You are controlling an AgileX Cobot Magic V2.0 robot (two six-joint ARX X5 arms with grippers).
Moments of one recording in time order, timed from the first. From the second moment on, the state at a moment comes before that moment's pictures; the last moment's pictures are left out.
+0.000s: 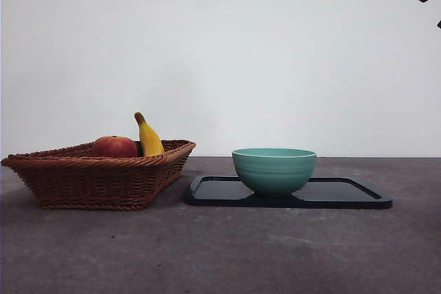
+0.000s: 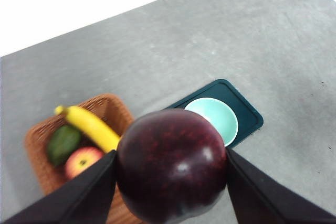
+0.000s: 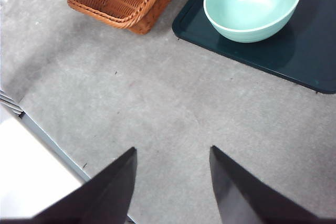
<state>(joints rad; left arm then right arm) -0.41 1.39 1.95 -1.14 0.21 0.09 0.33 0.67 0.77 -0.82 -0.46 0.10</state>
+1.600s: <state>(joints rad) -0.25 1.61 0.96 -0.17 0.17 0.12 0.33 0.67 0.77 -0.81 -0.46 0.11</state>
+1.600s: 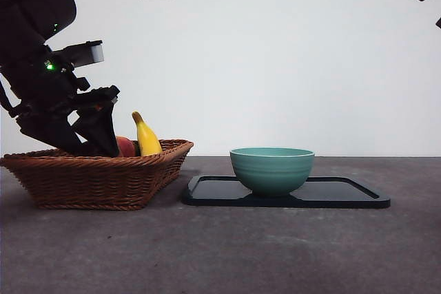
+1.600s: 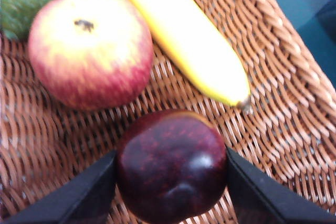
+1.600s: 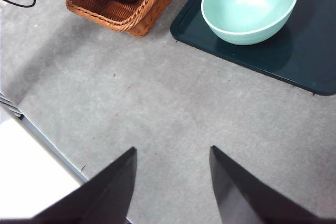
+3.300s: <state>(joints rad) -0.28 0.99 0.96 -0.65 0.62 0.02 0.33 0.67 0.77 -0.80 -0.46 0.11</state>
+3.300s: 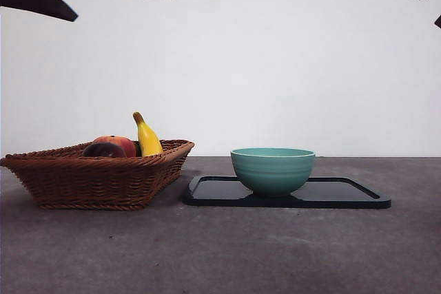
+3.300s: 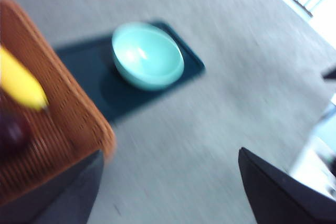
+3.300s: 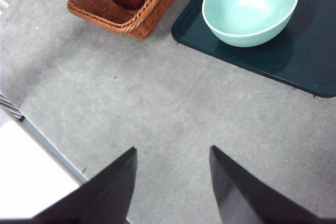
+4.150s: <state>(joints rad) -0.28 0.97 0.96 -0.84 0.70 0.10 0.33 0.68 0.77 -0.77 -0.42 0.19</state>
